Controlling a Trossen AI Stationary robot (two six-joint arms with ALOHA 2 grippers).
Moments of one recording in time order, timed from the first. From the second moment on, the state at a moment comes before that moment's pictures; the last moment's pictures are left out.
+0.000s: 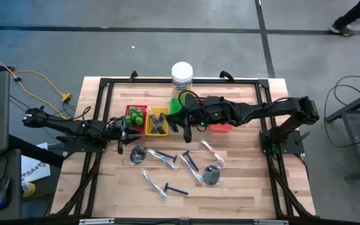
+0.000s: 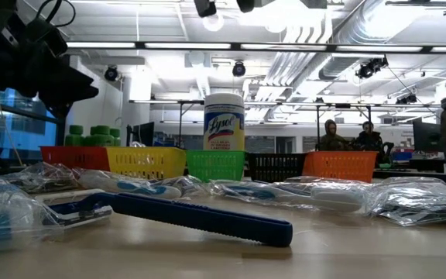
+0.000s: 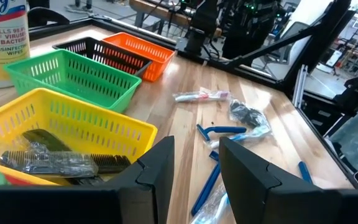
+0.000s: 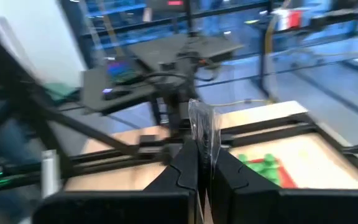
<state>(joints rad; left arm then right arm) -0.22 0.21 0.02 0.04 -0.28 -0.37 0.04 1.58 1.34 0.11 0.07 0.19</state>
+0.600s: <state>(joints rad) -0.22 0.21 0.02 0.04 -0.28 -0.37 0.03 1.58 1.34 0.07 0.11 0.21</state>
